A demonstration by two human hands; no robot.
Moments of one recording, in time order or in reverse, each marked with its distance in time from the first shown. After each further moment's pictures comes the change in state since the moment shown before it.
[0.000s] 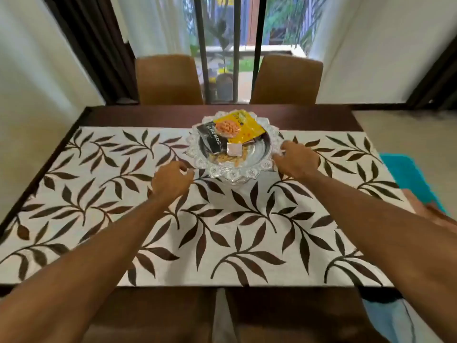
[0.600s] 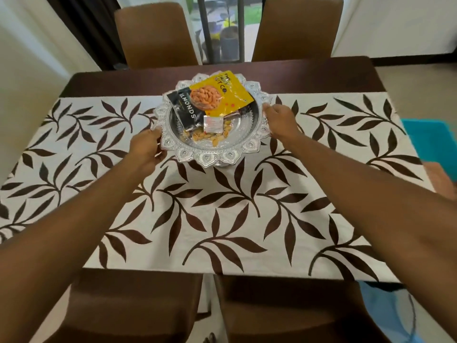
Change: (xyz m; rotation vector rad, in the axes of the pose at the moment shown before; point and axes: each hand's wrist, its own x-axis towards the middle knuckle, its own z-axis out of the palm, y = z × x) left_hand 0.041 0.036 0.037 -1.099 -0.106 -0.586; right_hand 0.070 0.033 0.054 0.875 -0.139 0.147
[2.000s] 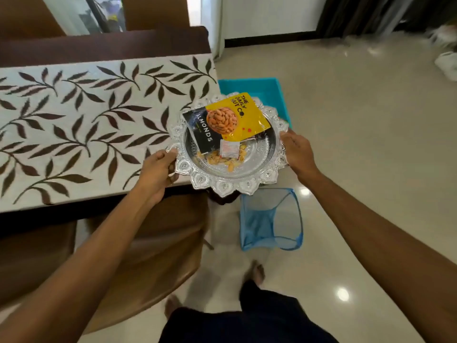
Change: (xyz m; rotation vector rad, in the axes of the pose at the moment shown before) left_hand -0.440 -0.200 0.315 0.084 -0.392 -0.027; right_hand -0.311 0.297 -0.475 0.133 0.243 0.025
